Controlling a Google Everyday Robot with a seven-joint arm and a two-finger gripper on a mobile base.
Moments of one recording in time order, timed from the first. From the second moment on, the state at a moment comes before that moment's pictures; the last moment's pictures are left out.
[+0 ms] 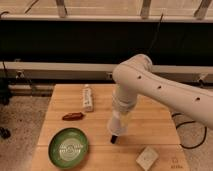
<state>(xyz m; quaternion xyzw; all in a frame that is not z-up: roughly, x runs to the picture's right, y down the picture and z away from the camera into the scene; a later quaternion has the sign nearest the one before) 0.059 0.125 0.620 -0.33 -0.14 -0.20 0.91</state>
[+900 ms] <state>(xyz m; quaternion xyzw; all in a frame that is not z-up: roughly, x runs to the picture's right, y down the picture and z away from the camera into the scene) 0.061 0.163 0.655 -0.33 -0.16 -0.16 0.92</state>
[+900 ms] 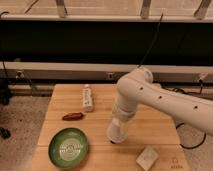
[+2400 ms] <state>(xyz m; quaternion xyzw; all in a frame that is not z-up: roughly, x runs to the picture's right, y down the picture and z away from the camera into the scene) 0.059 0.215 0.728 -0.33 -0.16 -0.18 0.91</state>
